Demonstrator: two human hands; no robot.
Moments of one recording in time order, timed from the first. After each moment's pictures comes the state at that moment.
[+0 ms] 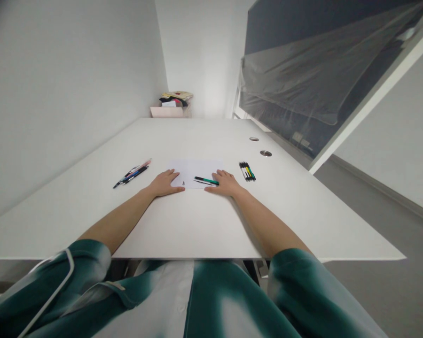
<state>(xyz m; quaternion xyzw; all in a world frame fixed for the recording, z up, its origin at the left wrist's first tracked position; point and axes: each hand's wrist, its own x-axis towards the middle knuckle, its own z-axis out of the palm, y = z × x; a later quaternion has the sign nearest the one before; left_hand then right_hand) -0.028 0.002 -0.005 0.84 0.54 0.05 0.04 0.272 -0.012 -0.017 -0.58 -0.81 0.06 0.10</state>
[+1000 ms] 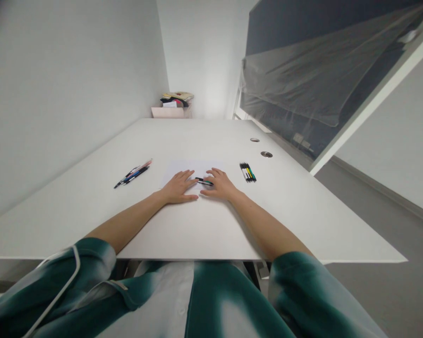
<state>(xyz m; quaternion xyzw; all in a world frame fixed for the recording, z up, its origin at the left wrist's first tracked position) 0.013 -0.028 0.004 0.92 0.38 0.12 0.01 0.256 -0.024 -0.010 -0.44 -0.87 0.01 0.22</state>
